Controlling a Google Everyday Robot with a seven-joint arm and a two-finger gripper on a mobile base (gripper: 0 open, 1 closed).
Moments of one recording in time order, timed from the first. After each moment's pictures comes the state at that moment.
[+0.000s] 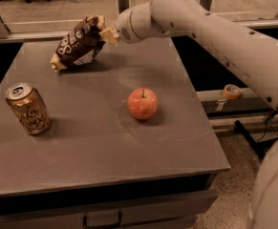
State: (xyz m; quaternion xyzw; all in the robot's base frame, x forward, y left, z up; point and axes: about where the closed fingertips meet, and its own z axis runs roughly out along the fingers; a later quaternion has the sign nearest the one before) arm 0.741 0.094 0.940 -0.45 0.71 0.18 0.51
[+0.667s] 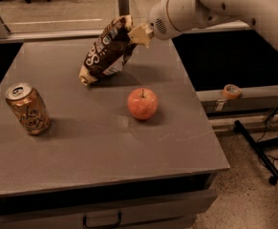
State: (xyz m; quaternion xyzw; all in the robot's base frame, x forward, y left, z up) arm 0.670 0.006 0.969 -0.44 0.76 0.16 0.45
